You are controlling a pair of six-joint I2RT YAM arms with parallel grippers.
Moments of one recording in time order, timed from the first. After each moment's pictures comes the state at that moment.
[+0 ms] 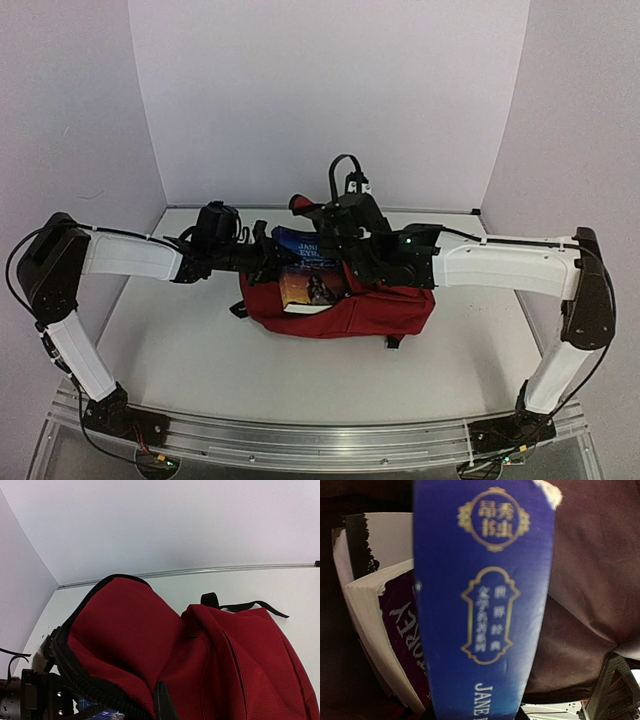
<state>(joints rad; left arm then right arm) -0.64 1.69 0.98 0.27 0.57 -1.18 1.07 1.75 1.45 -0.21 0.79 0.63</state>
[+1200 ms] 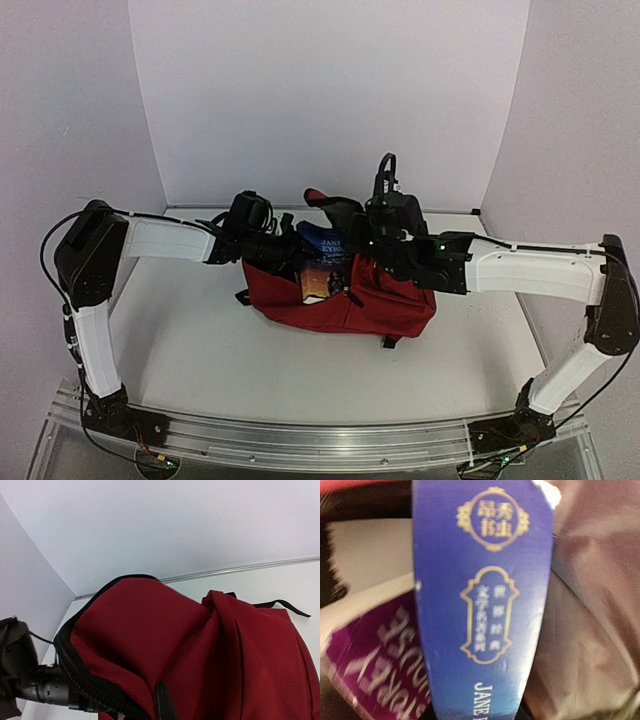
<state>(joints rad) -0.68 1.93 1.29 0.11 0.57 -1.07 0.99 1.60 1.24 -0.01 0.65 0.63</state>
